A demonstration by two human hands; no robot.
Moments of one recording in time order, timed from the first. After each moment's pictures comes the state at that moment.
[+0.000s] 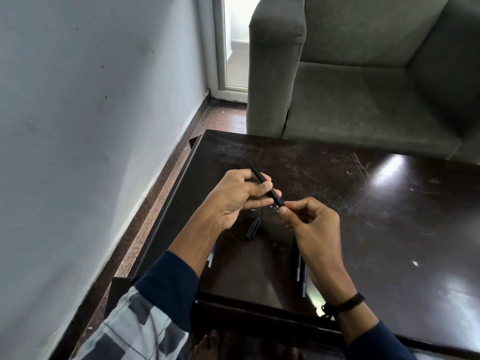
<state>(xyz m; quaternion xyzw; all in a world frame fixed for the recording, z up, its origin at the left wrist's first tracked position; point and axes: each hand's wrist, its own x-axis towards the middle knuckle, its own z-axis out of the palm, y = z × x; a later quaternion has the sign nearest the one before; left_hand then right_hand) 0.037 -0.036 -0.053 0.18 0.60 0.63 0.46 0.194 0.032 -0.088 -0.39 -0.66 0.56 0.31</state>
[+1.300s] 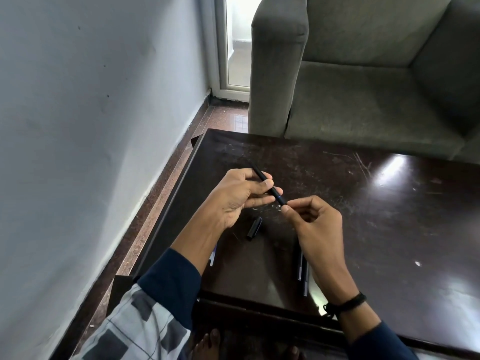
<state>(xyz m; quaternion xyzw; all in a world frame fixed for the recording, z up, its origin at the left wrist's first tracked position) 0.035 -0.036 -0.055 0.17 0.60 0.63 0.46 0.193 0.035 -0.093 -0.39 -0.67 0.55 0.32</state>
